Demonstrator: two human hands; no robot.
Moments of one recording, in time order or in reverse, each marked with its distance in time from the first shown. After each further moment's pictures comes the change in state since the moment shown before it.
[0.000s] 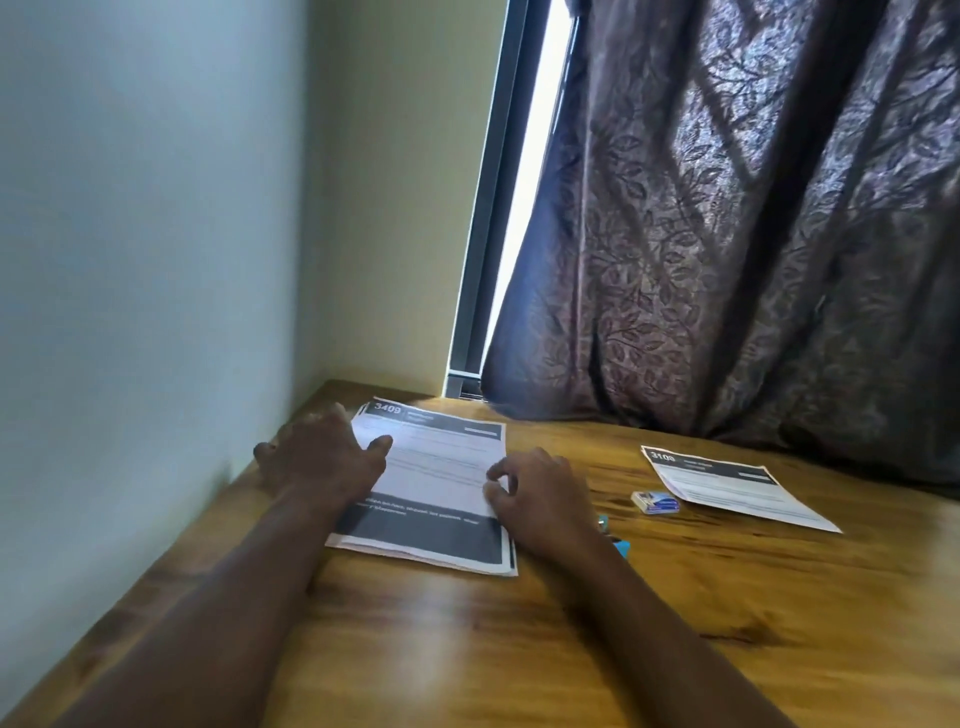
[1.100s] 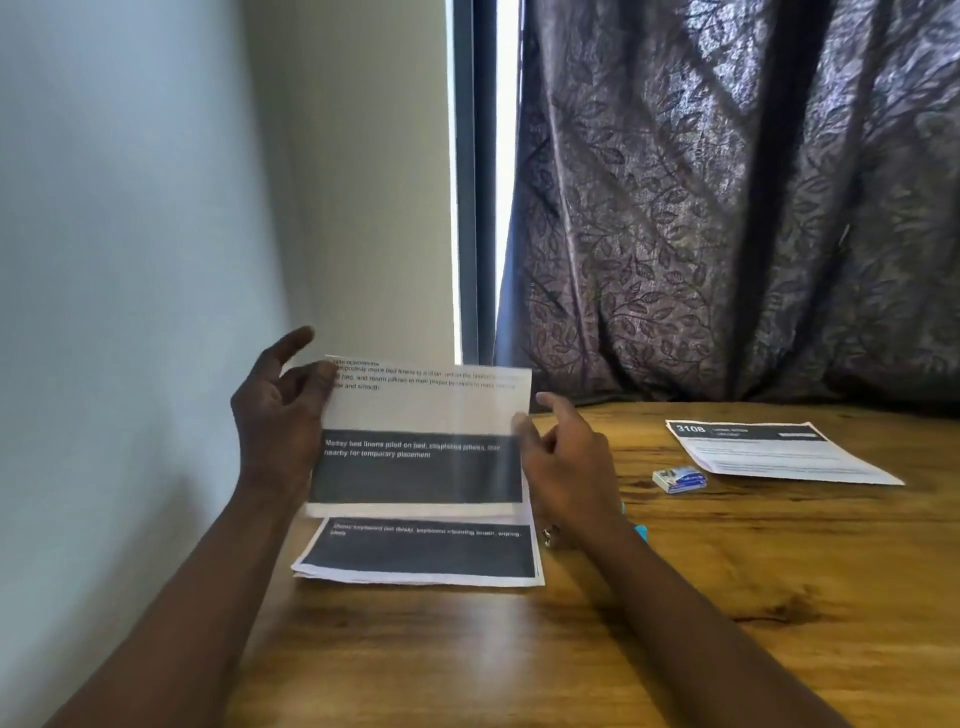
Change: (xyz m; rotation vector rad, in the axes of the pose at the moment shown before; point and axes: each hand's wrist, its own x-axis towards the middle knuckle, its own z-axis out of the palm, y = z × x) left_hand 0.008 0.003 -0.053 -1.270 0.258 0.205; right_hand 0.003 0.004 -0.017 0.646 0.309 0.116
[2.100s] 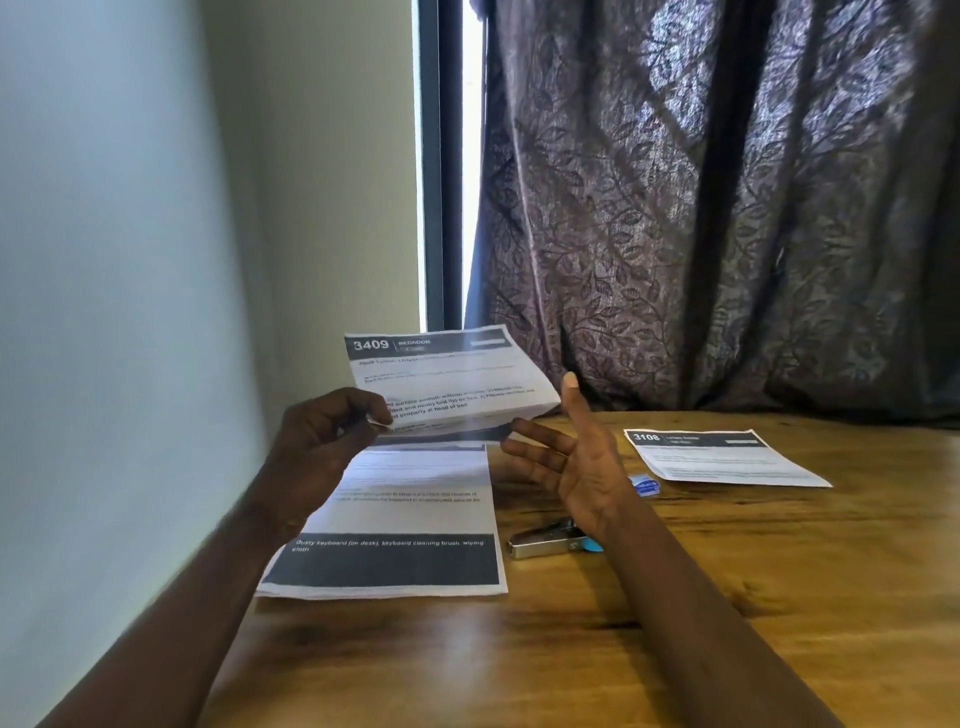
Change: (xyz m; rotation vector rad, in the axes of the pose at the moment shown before) left_hand -0.022 -0.003 0.022 -0.065 -0.570 0.073; right_hand 0.017 0.002 -0.049 1.013 -0.140 0.440
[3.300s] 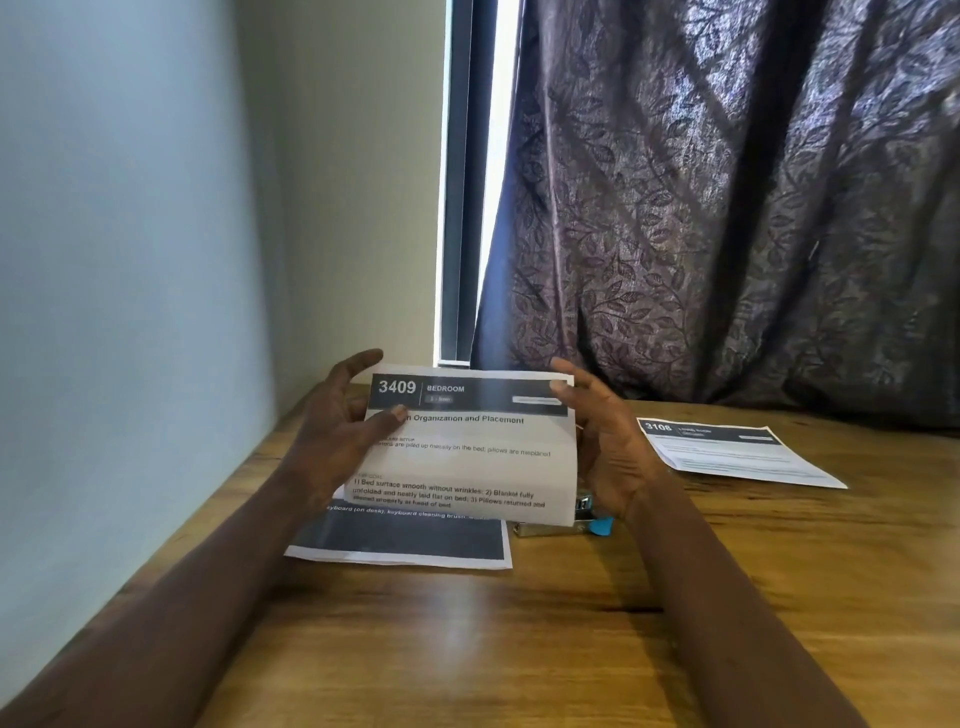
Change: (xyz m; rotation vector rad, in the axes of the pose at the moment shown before) left_hand -0.004 -0.026 0.008 -0.035 0.097 -0.322; right_hand 0.004 -0.003 -0.012 -0.132 -0.127 -0.030
